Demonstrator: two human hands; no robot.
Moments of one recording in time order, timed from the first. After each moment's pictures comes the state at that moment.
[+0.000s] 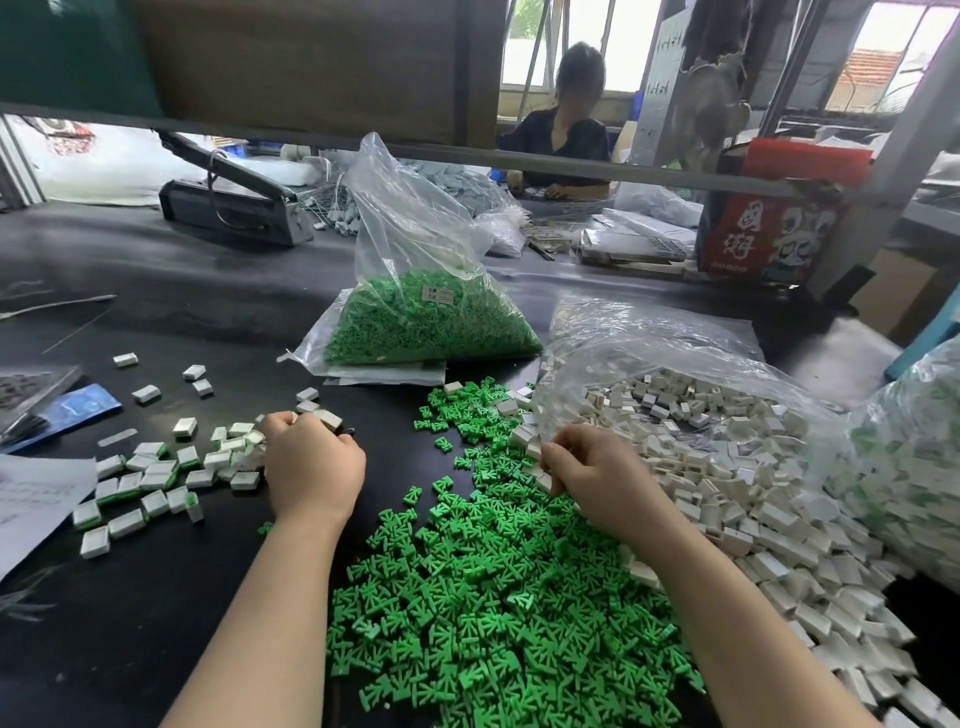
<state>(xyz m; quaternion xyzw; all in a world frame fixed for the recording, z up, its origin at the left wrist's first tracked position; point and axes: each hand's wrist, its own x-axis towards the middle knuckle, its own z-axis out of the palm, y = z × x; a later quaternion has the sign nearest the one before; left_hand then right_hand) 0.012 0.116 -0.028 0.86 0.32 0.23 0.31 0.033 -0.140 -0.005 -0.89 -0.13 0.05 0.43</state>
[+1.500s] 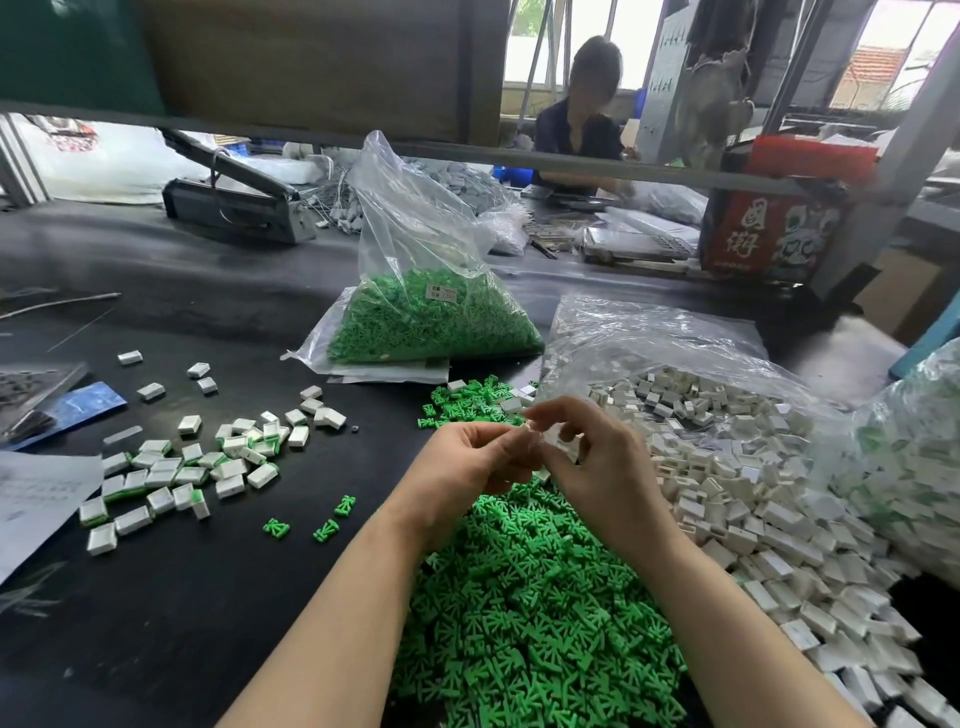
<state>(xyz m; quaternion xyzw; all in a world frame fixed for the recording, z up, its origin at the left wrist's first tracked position) 0.004 0.032 -0.007 0.68 -0.03 -0.05 0.73 0.025 -0.131 -0.003 -0.85 -0.26 -0.21 0.41</state>
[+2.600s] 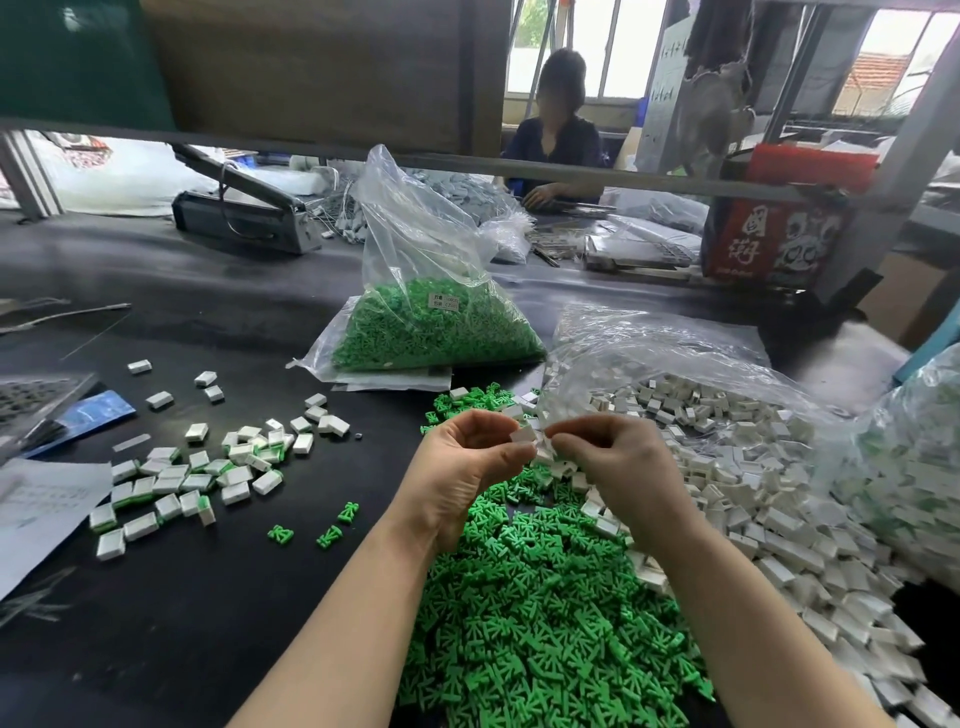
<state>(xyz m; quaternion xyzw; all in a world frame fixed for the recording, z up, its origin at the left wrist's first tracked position) 0.009 0.027 -0.009 0.52 0.01 0.00 0.85 0.024 -0.143 0.018 -0.81 -0.11 -0.01 0.58</state>
